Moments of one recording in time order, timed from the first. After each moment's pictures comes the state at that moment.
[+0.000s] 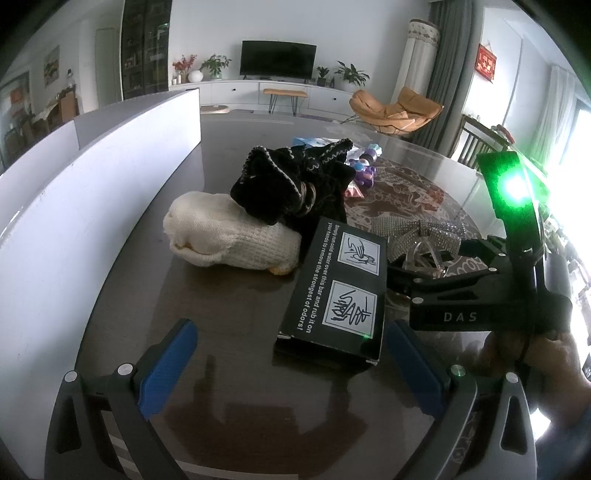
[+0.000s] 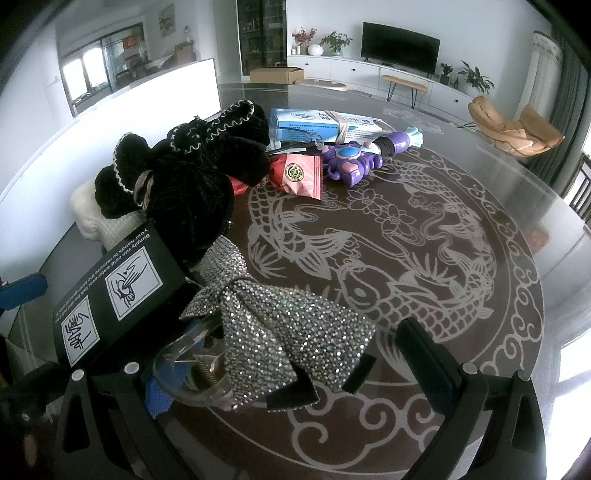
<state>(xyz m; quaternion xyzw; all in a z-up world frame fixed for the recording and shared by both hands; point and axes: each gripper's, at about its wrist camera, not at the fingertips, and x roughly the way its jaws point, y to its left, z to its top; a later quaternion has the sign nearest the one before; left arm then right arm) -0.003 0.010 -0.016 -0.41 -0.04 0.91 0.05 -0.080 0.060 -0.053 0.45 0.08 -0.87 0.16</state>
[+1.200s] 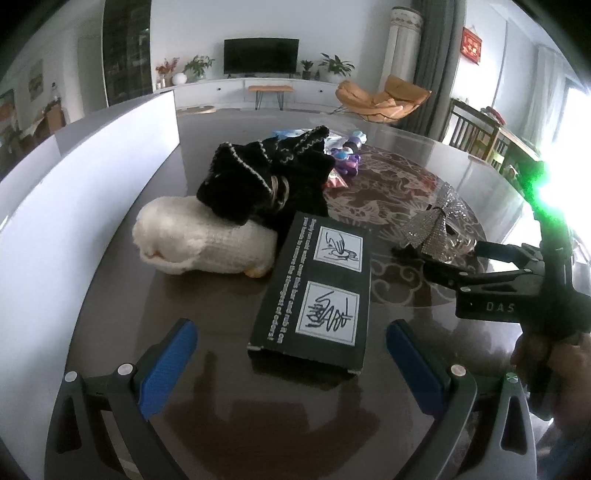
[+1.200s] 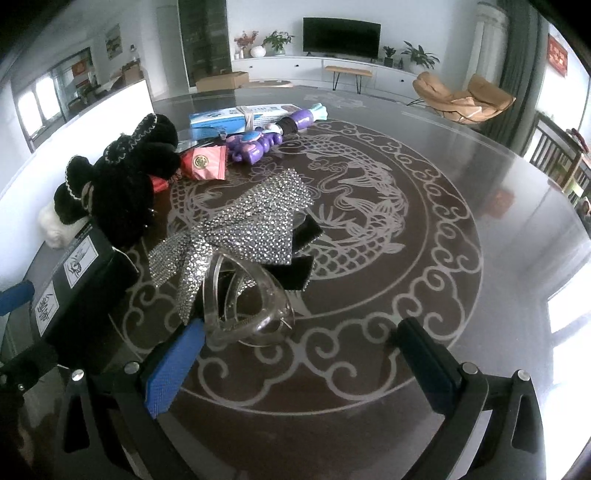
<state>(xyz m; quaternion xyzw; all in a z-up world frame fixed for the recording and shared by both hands) -0.013 0.025 -0.022 -0.42 -0.01 0.91 0.07 -0.060 0.114 -0.052 0.46 0.04 -0.89 0.06</state>
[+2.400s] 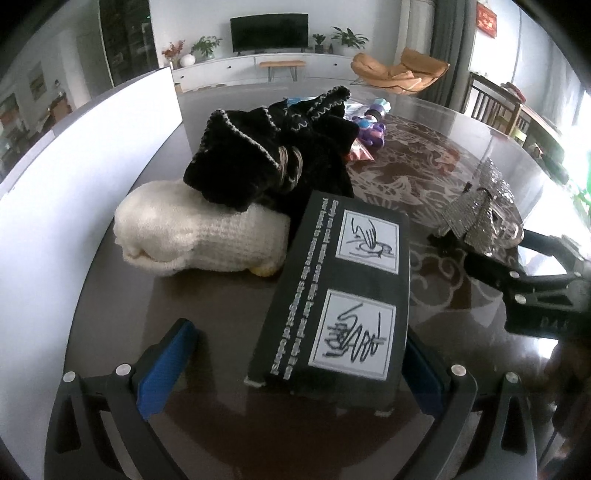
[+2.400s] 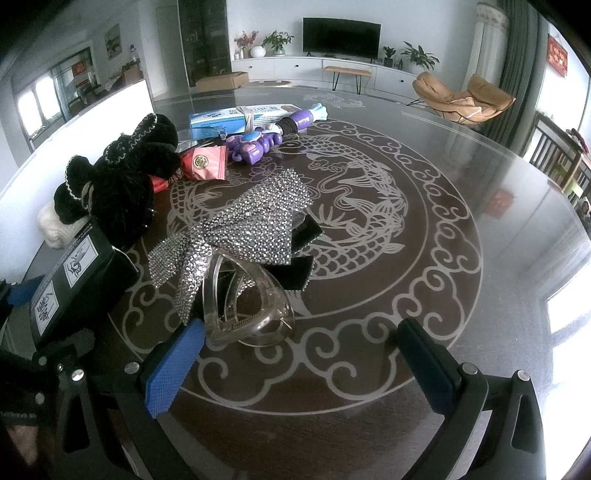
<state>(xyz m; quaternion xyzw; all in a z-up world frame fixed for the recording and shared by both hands) -0.045 0.034 -0.042 -0.47 0.02 0.88 0.03 -0.061 0.115 -0.055 0.46 0.04 -0.89 0.06</state>
